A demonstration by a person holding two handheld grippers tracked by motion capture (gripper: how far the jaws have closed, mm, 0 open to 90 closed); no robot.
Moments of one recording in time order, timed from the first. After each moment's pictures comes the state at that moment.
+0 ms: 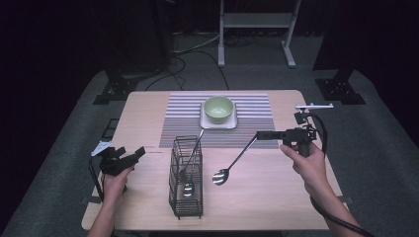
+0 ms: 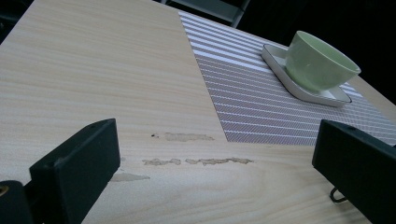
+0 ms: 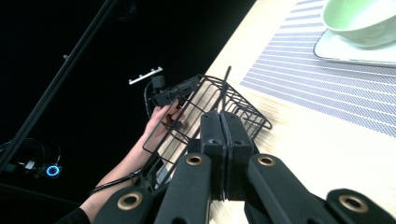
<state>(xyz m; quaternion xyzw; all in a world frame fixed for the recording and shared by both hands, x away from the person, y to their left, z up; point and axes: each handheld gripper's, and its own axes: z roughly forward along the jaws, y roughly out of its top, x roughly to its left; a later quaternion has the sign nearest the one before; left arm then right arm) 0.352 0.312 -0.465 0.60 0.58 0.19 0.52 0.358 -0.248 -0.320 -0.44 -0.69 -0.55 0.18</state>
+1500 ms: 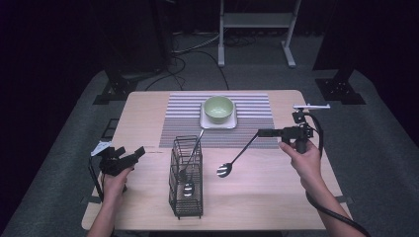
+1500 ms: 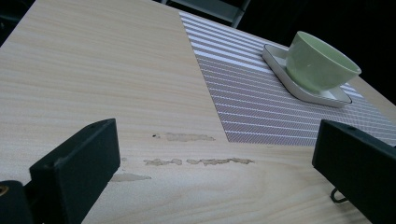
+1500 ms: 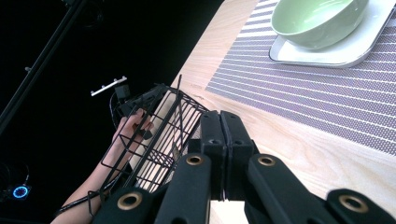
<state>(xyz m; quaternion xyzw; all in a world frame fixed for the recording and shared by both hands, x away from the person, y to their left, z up) 0.352 0.313 -0.465 0.60 0.58 0.19 0.52 0.382 -0.255 -0.345 -0.48 -0.68 -0.53 0.15</state>
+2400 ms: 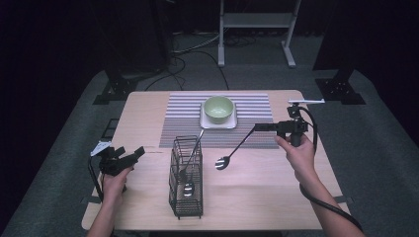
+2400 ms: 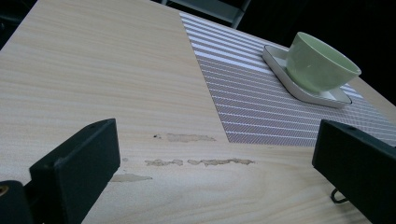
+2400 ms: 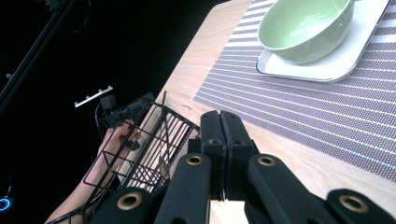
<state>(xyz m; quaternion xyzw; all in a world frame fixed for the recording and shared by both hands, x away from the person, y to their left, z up) 0.352 0.314 -0.465 0.60 0.58 0.20 0.52 0.402 -0.247 -0.344 -0.49 -0.68 -0.52 0.13</state>
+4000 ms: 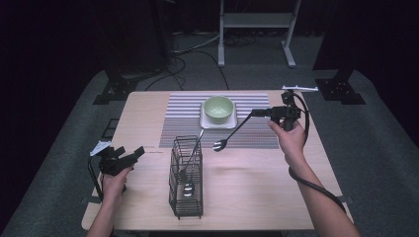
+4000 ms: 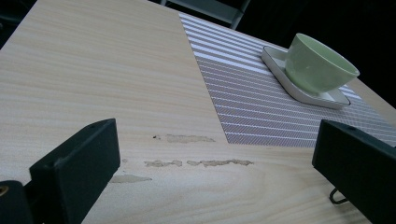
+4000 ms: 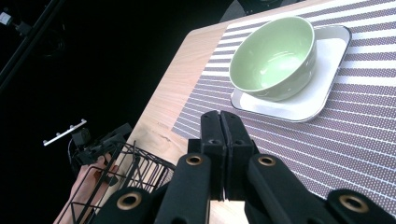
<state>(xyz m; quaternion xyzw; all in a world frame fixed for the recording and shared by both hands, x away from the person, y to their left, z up) 0.352 0.314 -0.465 0.60 0.58 0.19 0.53 0.446 -0.238 -0.340 -0.53 -0.66 -0.52 0.10</state>
